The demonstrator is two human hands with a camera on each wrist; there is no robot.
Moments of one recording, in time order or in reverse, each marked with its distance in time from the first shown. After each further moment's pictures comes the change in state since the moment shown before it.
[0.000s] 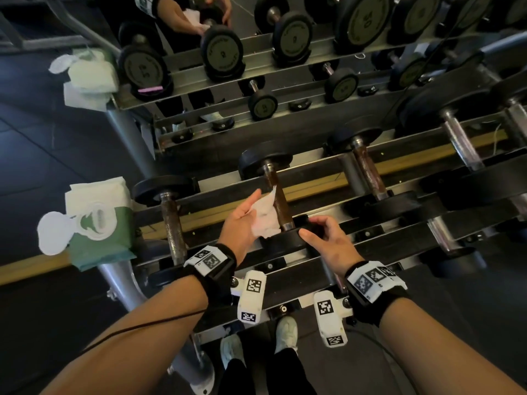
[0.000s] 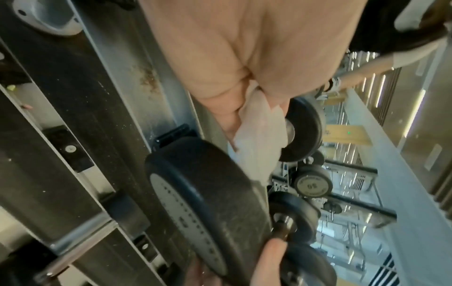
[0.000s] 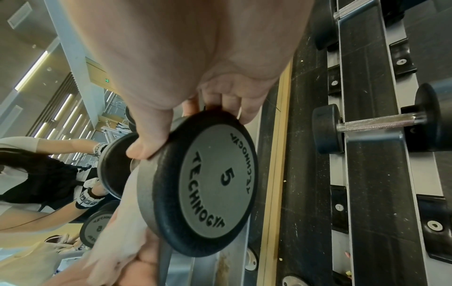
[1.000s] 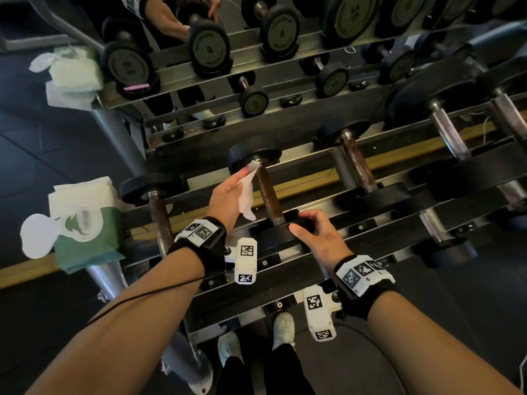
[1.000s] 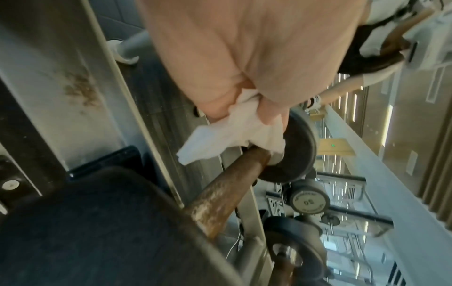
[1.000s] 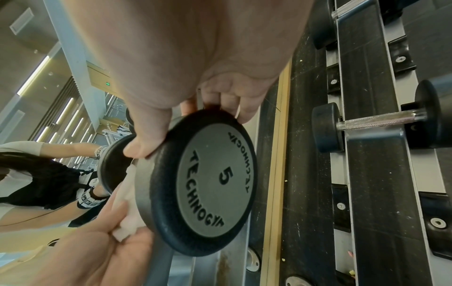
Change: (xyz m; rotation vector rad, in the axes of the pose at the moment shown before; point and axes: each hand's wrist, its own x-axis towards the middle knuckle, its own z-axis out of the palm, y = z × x) left_hand 0.036 0.023 0.004 0.142 0.083 0.087; right_hand 0.007 0.014 0.003 0.037 0.020 -0.042
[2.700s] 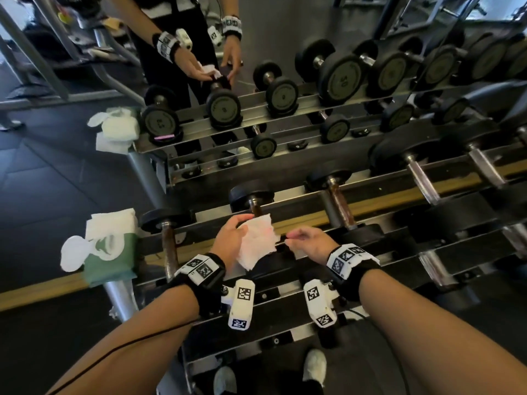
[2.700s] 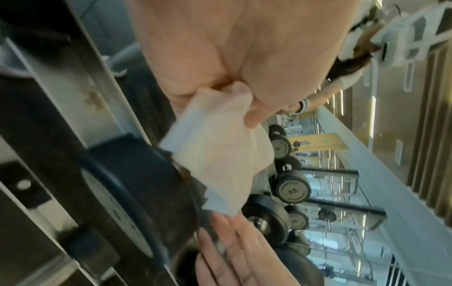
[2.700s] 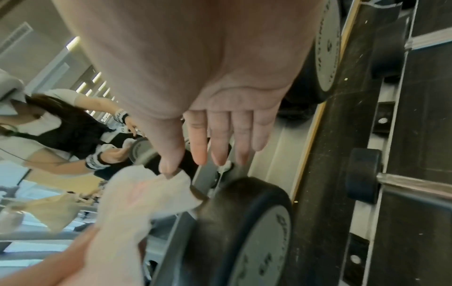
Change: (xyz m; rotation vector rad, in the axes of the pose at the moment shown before) left_hand -0.054 0.033 0.034 0.156 0.071 -0.055; right_hand 0.017 -0.077 -0.051 -0.236 -0.211 0.029
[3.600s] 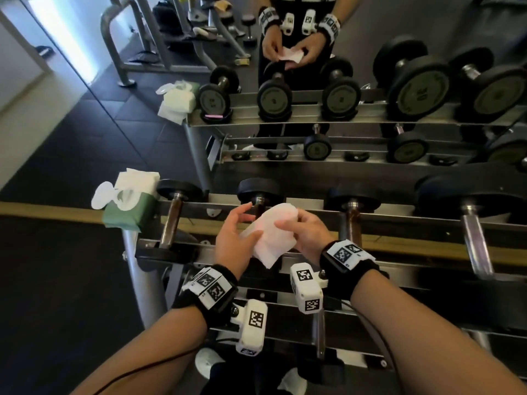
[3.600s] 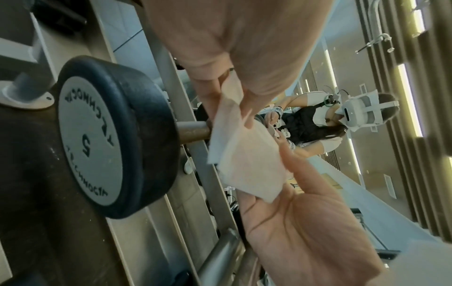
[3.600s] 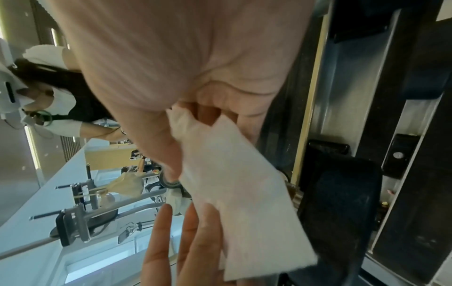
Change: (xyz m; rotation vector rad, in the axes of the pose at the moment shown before) left_hand -0.014 -0.015 0.082 0.168 0.541 0.280; right_hand 0.055 -0.022 -0.044 0.530 -0.383 -0.059
